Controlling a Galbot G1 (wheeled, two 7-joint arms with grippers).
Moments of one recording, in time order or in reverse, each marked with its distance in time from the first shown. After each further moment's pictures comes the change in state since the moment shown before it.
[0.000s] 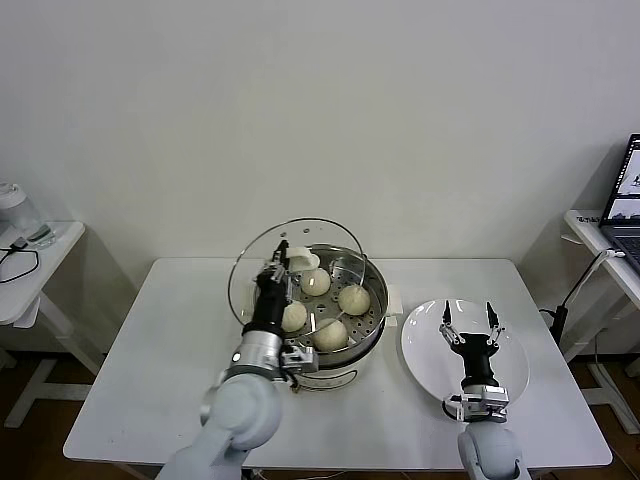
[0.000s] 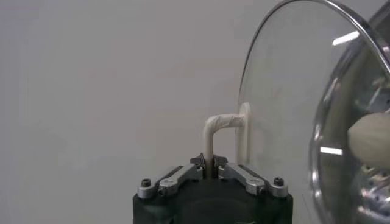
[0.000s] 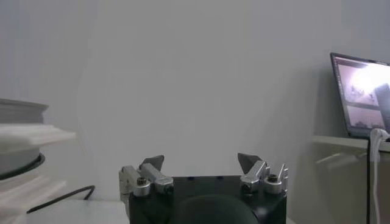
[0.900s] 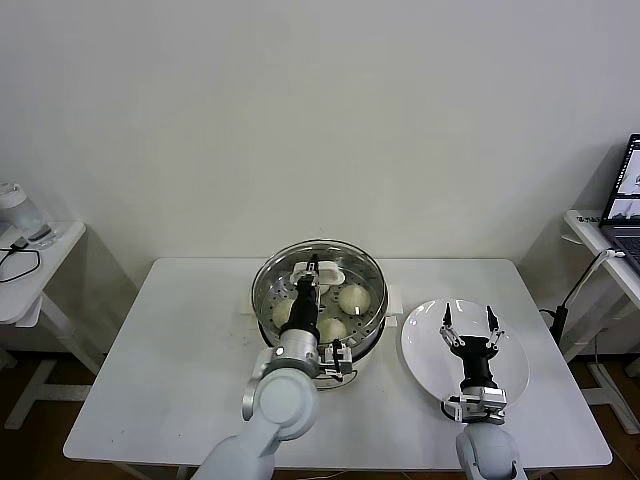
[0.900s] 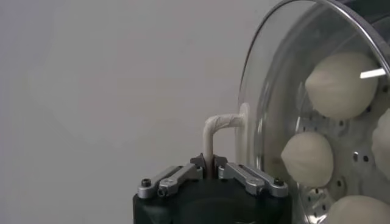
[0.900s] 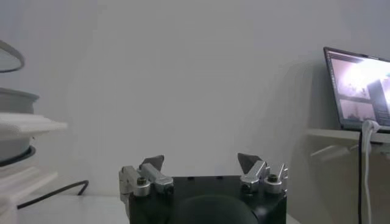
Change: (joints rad) left arm -0.064 -0.086 0.088 0.111 0.219 0.026 0.184; right arm 0.006 0.020 0.011 -0.031 -0.014 0.012 -0.003
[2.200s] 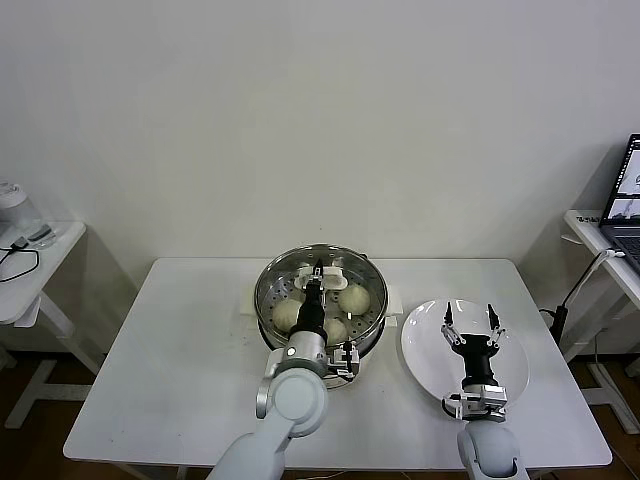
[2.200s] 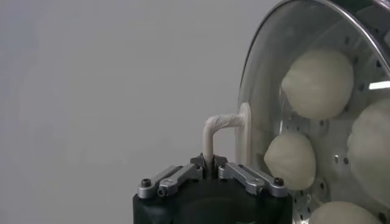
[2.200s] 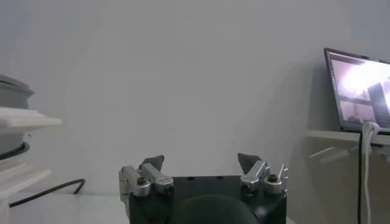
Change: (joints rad) left arm 0.006 -0.048 -0.006 0.086 0.070 -0.025 -0.022; right arm 0.016 -0.005 0.004 -0.018 -0.009 0.007 -0.004
